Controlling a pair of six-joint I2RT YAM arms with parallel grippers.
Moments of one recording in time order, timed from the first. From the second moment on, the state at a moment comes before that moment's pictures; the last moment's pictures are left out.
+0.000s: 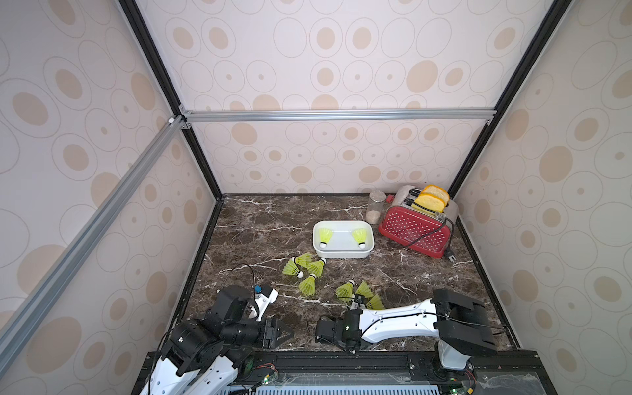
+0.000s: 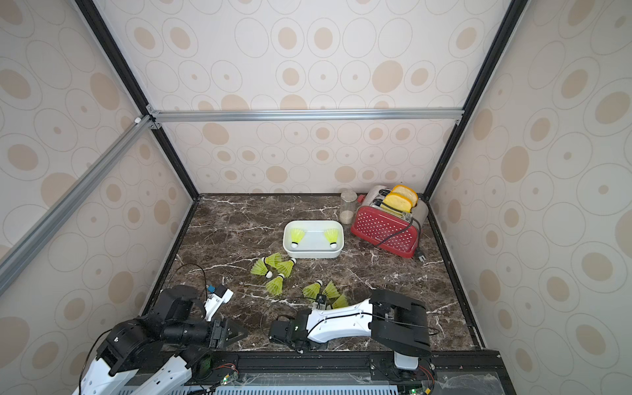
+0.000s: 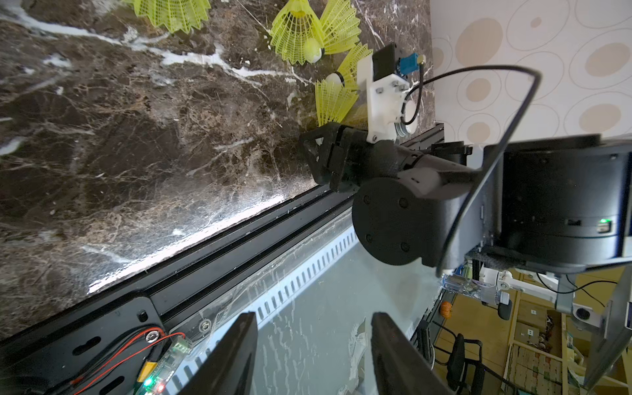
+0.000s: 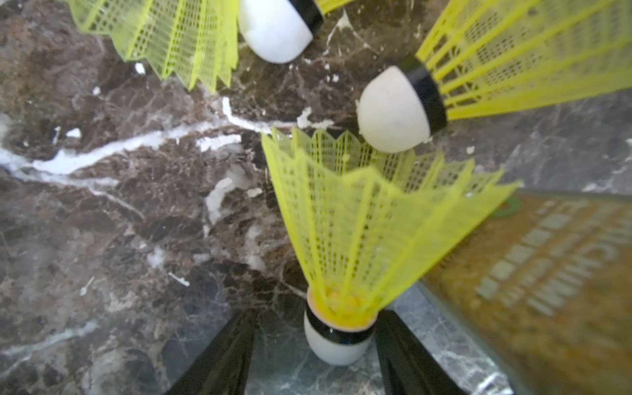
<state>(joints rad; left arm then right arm) -0.58 0.43 0.77 -1.26 0.55 -0.60 1.51 1.76 1.02 -0.85 0.37 1.70</state>
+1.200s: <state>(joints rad) -0.58 0.43 0.76 -1.25 0.56 -0.60 1.51 1.83 1.17 -0.97 0.44 1.41</state>
